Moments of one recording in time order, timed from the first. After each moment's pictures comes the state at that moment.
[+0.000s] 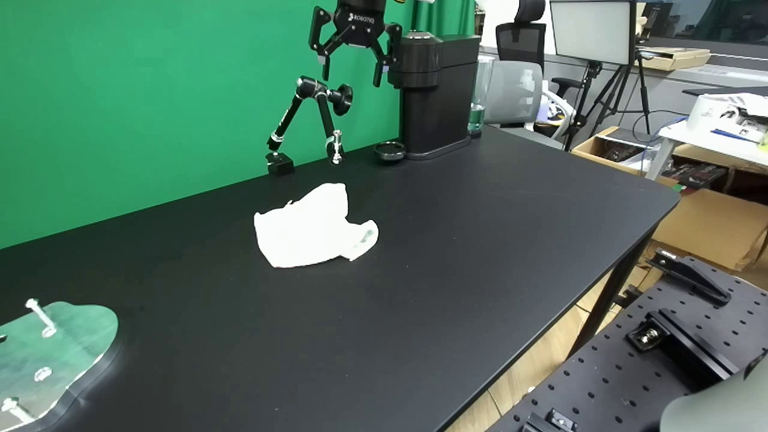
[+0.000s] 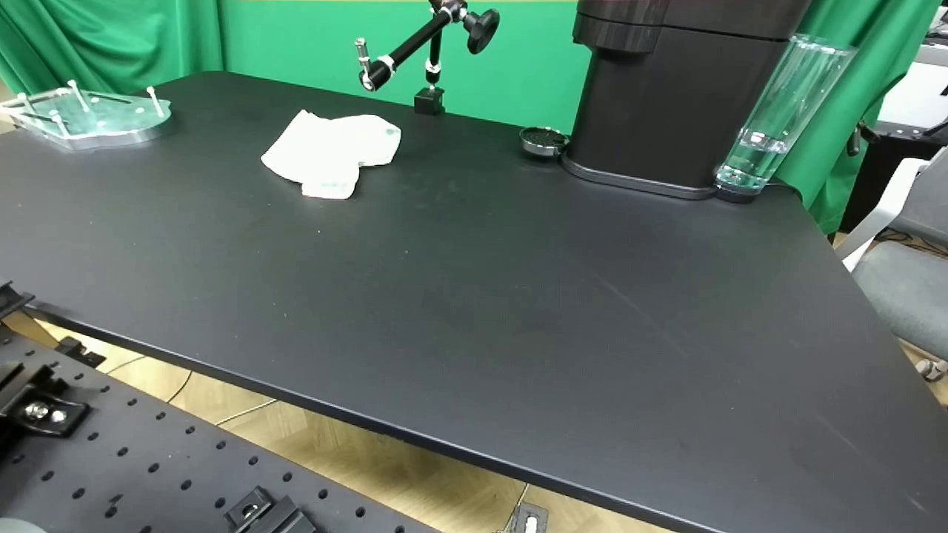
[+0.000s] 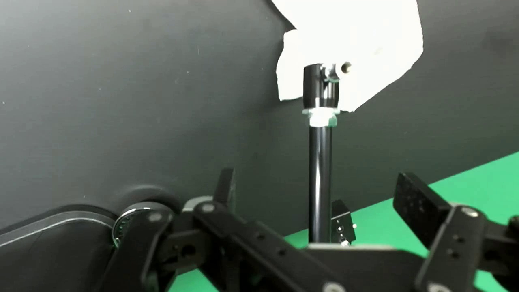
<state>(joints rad) 0.02 0.22 0.02 -1.97 0.21 2.32 0.11</state>
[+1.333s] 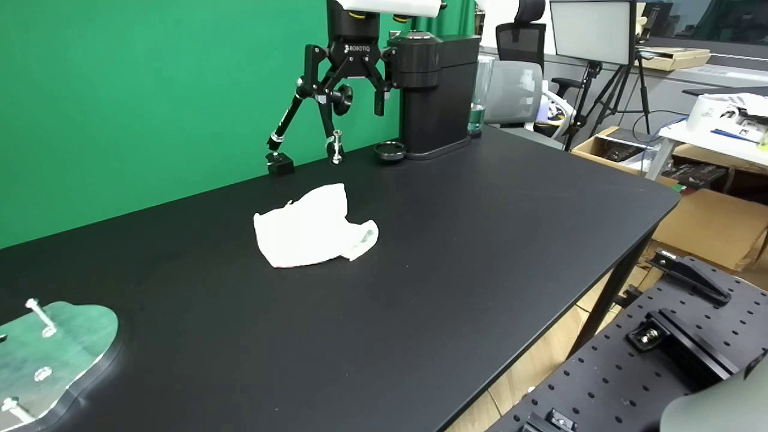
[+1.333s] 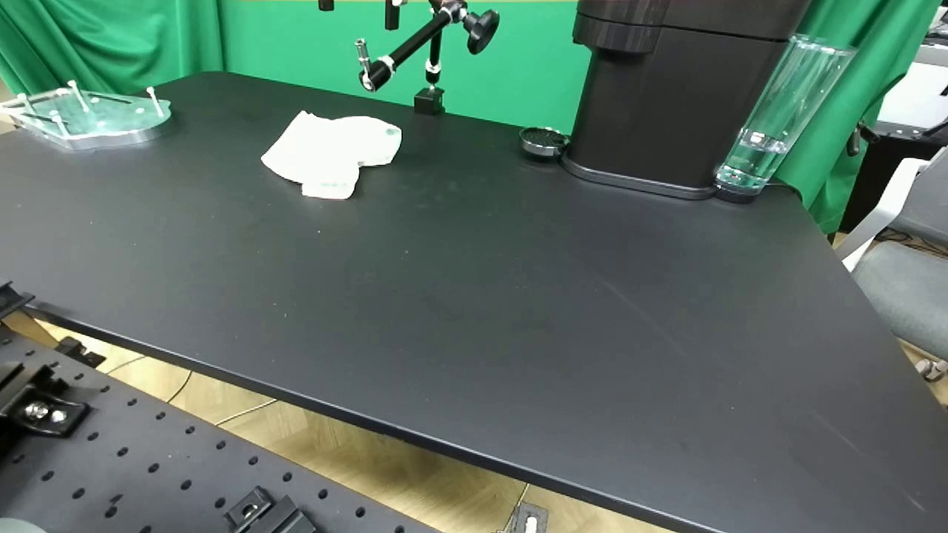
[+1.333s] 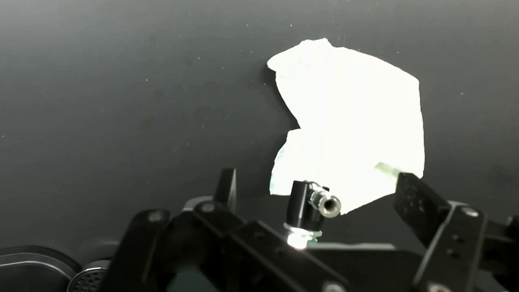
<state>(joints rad) 0.06 0.18 0.05 -2.07 0.10 2.23 0.05</state>
